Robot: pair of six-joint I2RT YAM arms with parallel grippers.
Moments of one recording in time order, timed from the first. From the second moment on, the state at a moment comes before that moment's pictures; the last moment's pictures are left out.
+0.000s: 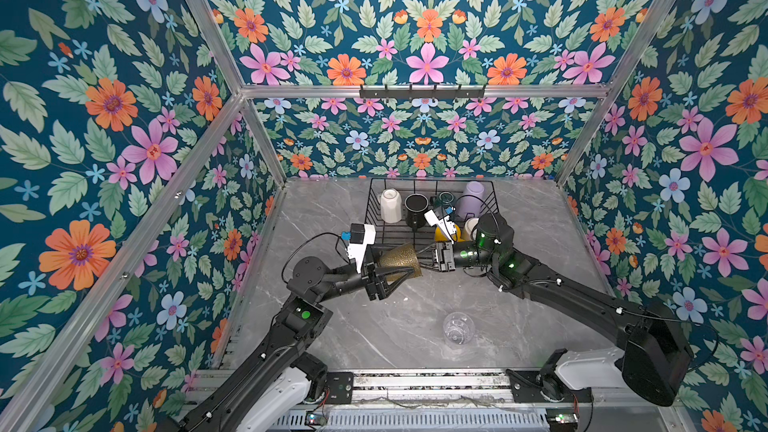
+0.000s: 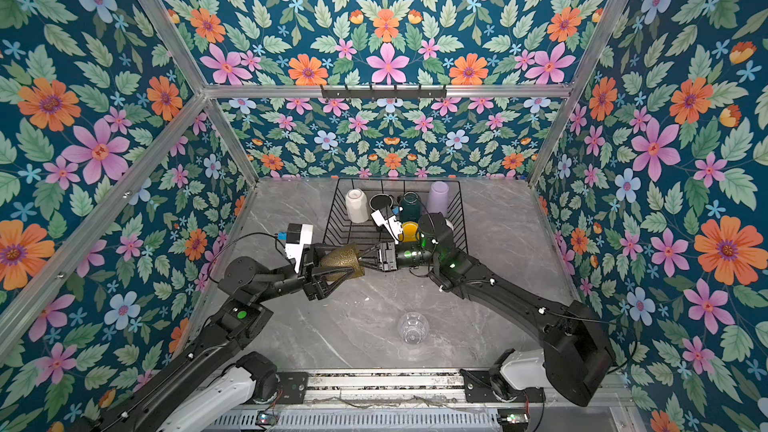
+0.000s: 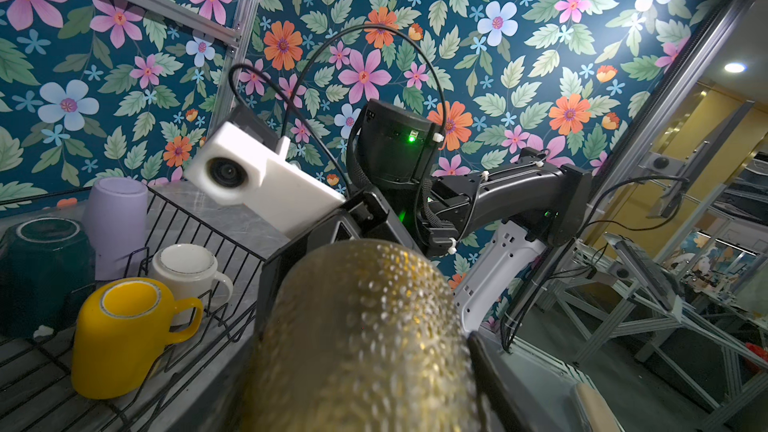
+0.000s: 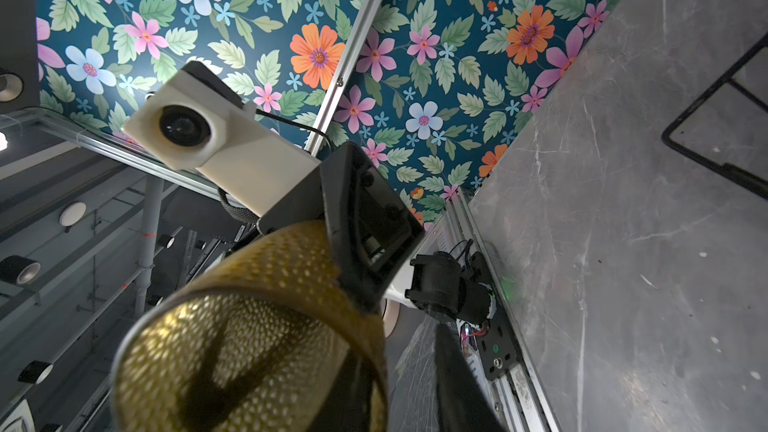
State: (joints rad) left arm -0.58 0.76 0.57 0.43 0.76 -0.55; right arm 0.71 1.33 0.92 0.32 -0.89 0.96
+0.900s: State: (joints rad) left arm -0.58 0.76 0.72 0.16 0.63 -0.47; right arm 0.57 0.97 0.81 -0.12 -0.47 0.73
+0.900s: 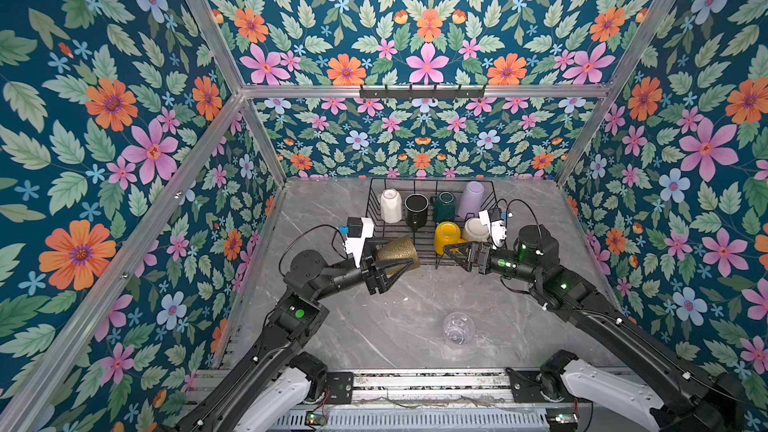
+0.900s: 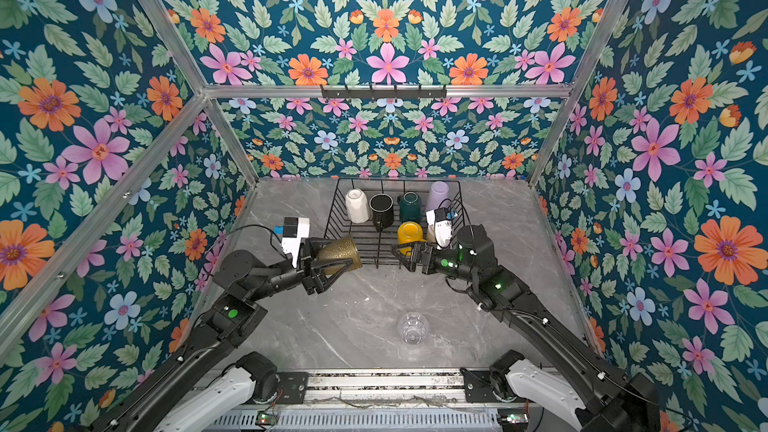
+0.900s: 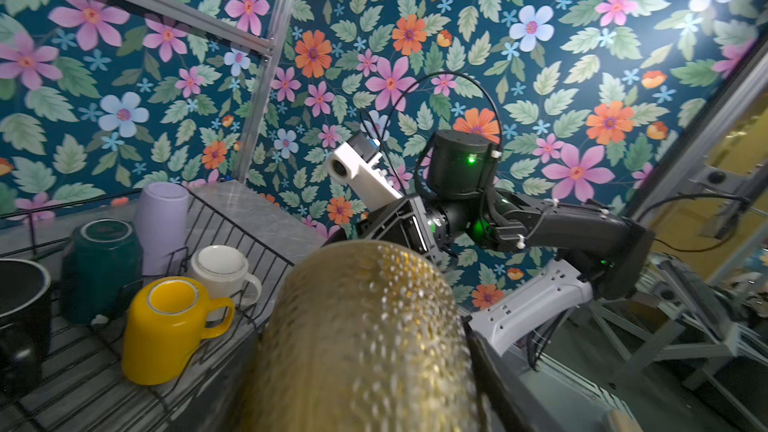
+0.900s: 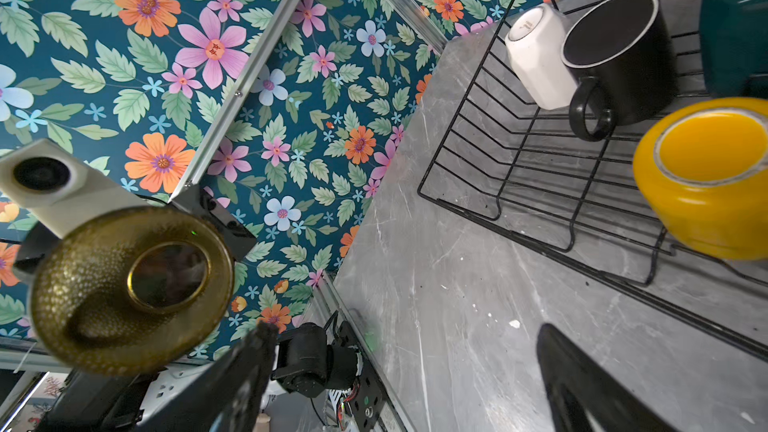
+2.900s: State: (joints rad) left arm -0.56 2.07 1.83 -1.03 -0.17 -0.17; right arm 0.57 0.92 0.79 -0.26 -0.34 0.66
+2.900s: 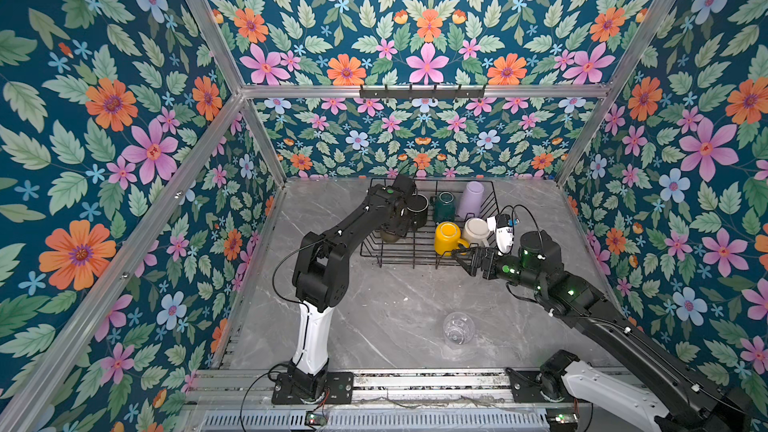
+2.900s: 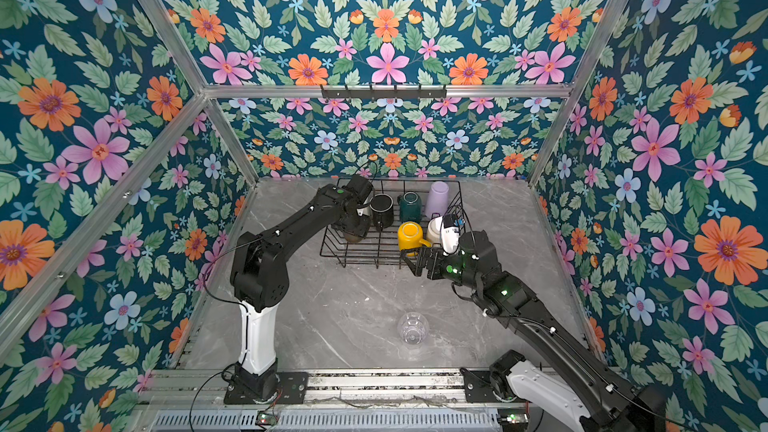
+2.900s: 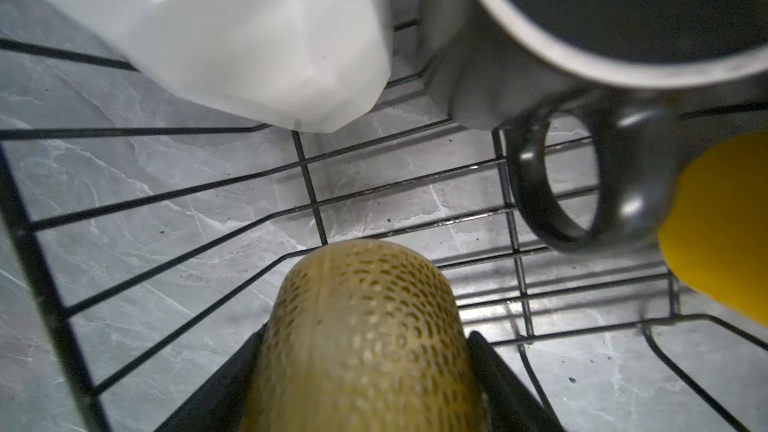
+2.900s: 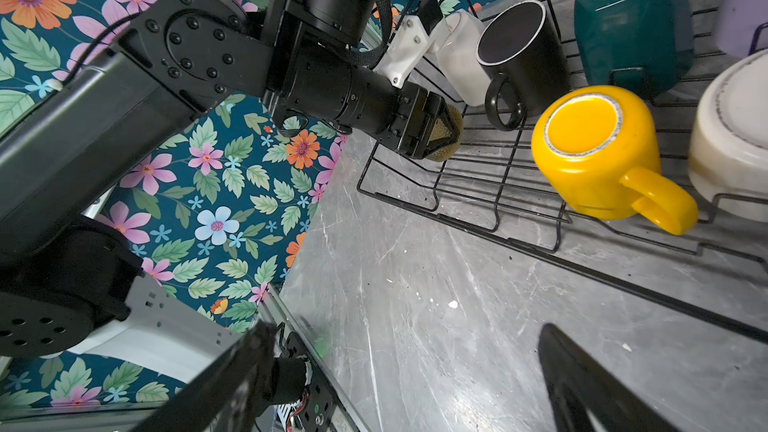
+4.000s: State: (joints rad) left arm -0.50 2.19 1.86 -1.00 -0.15 -0.17; right arm 0.57 0.92 0.79 -0.27 -0.34 0.65
